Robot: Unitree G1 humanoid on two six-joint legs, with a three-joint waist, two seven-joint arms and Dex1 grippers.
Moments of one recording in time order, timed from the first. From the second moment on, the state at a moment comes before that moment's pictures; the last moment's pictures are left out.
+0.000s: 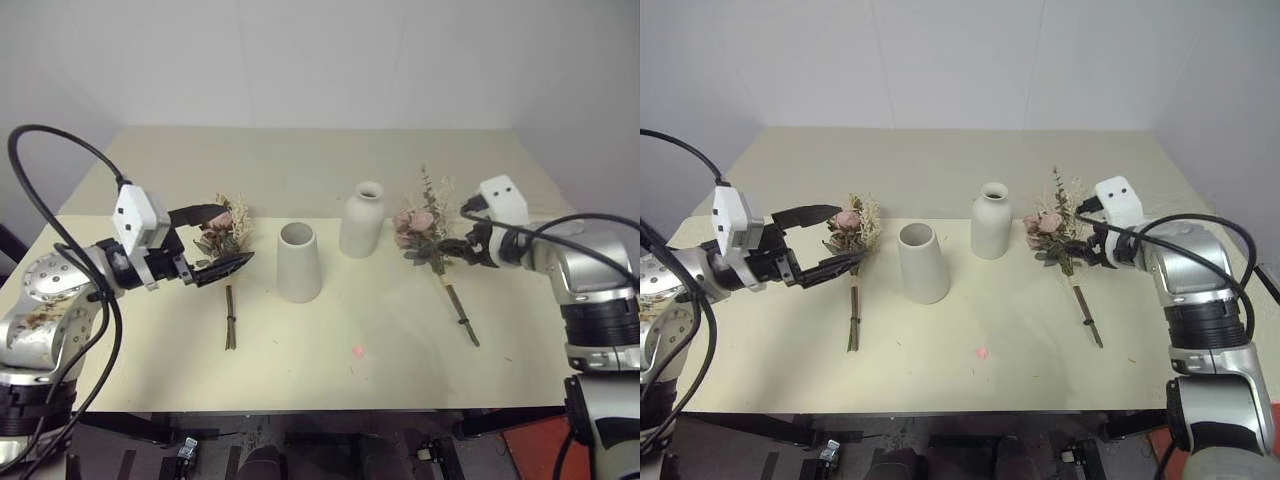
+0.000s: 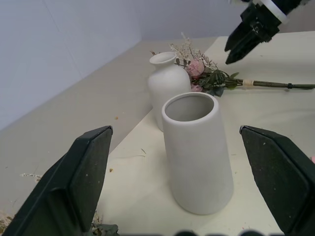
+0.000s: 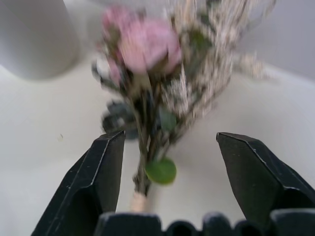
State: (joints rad) left arm -0.38 0.81 0.24 -0.22 -0.57 0.37 -0.98; right arm -0.83 -0.76 0.03 0.06 0.20 1.16 0.61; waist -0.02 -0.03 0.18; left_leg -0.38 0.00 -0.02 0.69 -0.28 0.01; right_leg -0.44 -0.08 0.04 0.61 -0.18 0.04
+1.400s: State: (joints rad) left arm -0.32 0.80 0.25 -0.24 -0.55 0.37 -0.96; right arm -0.89 -0.43 -0.15 0.23 0.15 0.30 0.23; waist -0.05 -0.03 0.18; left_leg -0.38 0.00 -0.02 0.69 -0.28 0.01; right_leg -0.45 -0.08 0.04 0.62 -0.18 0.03
